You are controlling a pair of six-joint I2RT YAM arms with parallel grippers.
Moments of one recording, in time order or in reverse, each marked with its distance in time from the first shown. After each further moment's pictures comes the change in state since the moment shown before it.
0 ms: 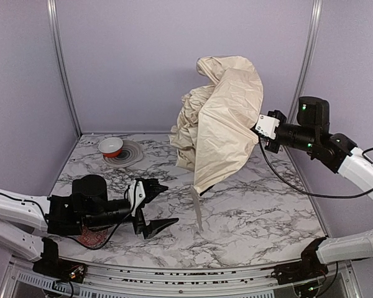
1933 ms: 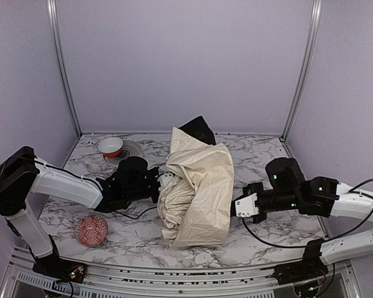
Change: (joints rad) left arm 0.335 0.532 0.224 0.198 0.043 0.492; right arm 0.451 -0.132 -0.378 -0.140 0.107 0.006
